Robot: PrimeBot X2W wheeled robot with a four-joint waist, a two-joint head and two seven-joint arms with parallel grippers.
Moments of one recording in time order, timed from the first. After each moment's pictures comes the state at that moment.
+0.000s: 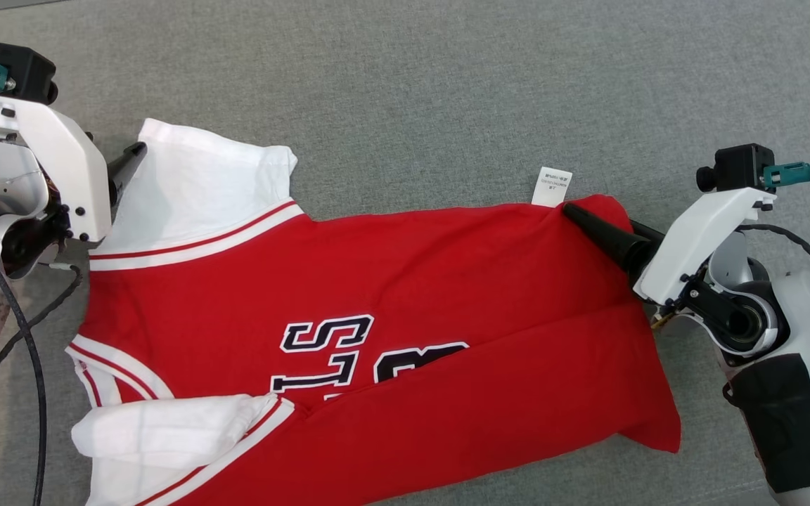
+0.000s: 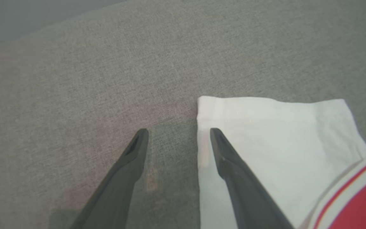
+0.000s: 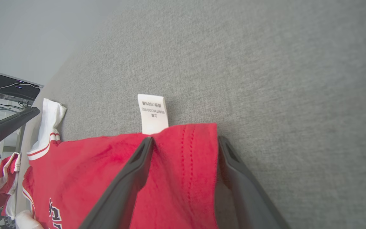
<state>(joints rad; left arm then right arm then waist) -1.03 0.52 -0.81 0.80 -0.93 -0.12 0.41 -0.63 -0.18 0.24 0.49 0.92 0.13 0.52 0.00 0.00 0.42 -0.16</state>
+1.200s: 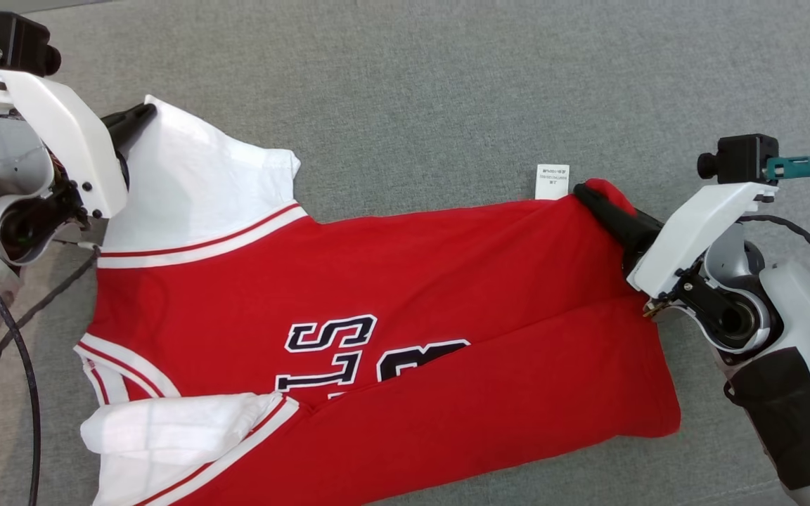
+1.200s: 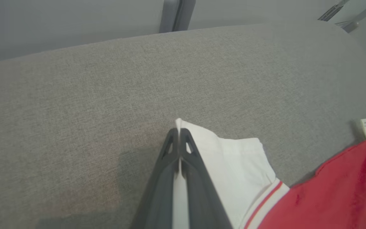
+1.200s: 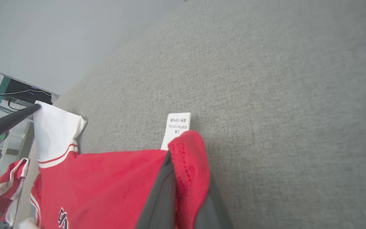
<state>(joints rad) -1.08 0.57 -0.93 0.70 -1.22 -0.13 0.36 -0.67 -0.25 0.41 0.47 1.03 0.13 0.35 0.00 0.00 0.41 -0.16</state>
